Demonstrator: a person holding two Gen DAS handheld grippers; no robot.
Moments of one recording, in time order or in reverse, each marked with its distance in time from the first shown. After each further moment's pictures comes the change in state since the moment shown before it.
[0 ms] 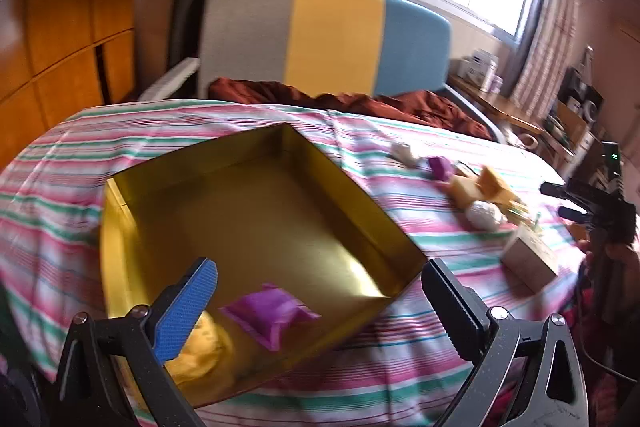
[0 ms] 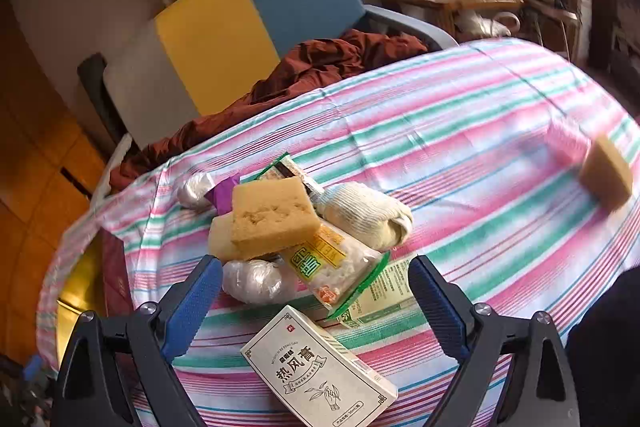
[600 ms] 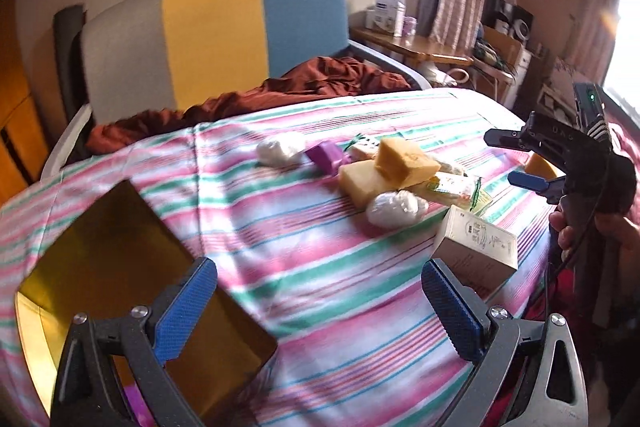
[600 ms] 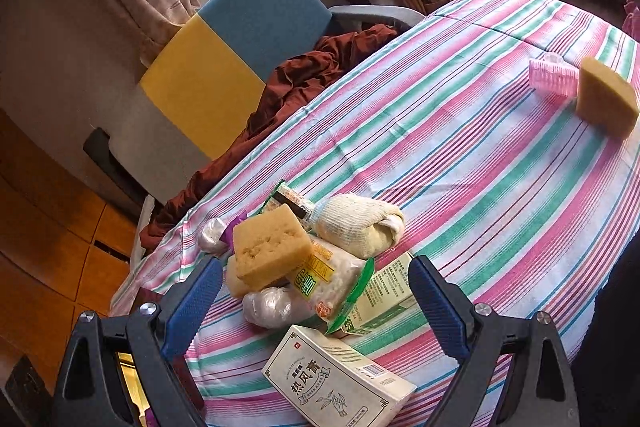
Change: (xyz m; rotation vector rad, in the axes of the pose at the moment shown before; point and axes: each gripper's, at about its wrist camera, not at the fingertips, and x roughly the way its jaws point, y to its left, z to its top) left arm 0.073 -0.145 0.043 0.330 0.080 -0.152; right arm -0.009 -0.037 0.006 0.229 -0.046 0.130
